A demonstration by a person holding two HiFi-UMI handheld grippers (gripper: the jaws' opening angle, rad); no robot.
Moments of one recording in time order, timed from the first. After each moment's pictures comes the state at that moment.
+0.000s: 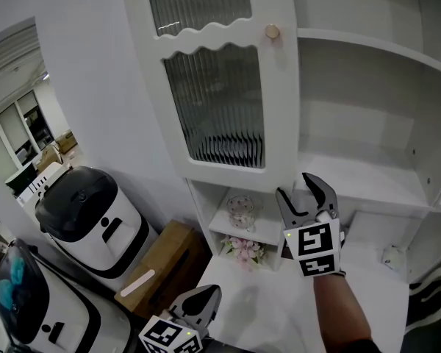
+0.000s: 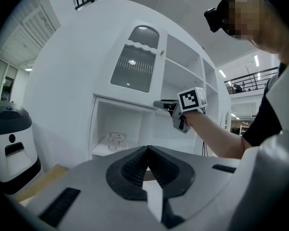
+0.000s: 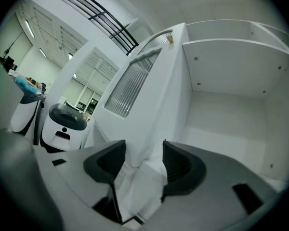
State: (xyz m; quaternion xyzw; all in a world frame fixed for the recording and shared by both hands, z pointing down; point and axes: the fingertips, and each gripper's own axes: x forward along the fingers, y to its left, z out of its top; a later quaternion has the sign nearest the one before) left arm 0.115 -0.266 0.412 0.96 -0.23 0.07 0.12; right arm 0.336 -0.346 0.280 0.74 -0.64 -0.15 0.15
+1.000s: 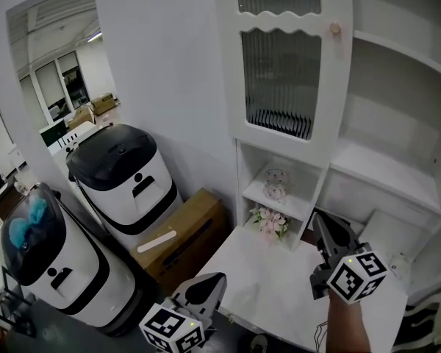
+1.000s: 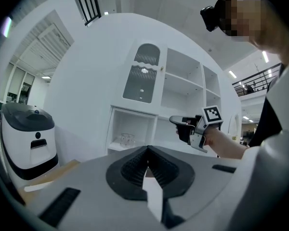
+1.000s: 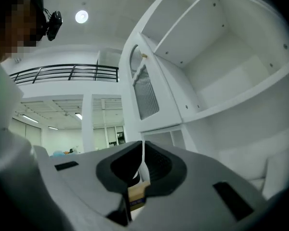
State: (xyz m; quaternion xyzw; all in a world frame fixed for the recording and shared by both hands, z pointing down) left arm 0.041 -0.193 0.402 0.94 -0.31 0.04 0.12; right arm 0.265 -0.236 0.329 0.62 -0.77 0.06 -0.11
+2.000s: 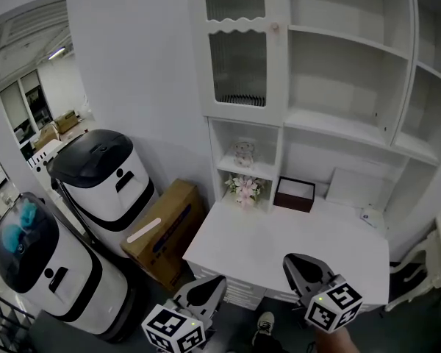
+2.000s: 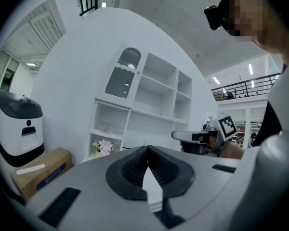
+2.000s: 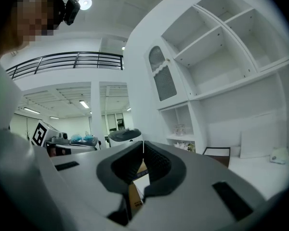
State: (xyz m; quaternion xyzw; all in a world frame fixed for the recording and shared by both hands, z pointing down) left arm -0.013 -0.030 0.420 0.97 -0.20 0.04 0.13; right arm 0.131 -0.004 0.397 0.63 -0.77 0.10 -0.03
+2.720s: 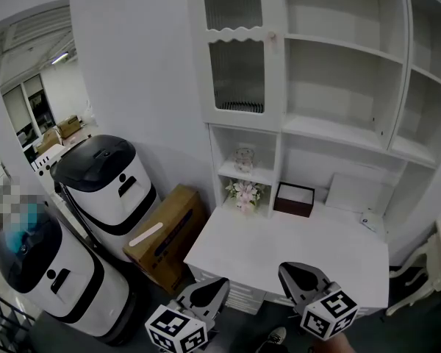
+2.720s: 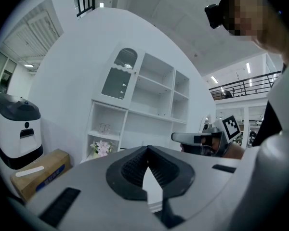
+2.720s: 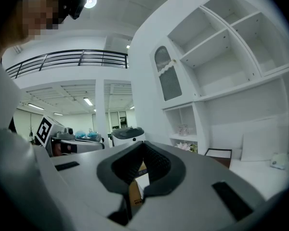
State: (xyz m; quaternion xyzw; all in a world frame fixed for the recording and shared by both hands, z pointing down) left arm -0.004 -0.018 0.414 0.97 -0.20 0.05 0.12; right arm 0.117 0.011 0.395 0.62 -0.78 0.09 -0.01
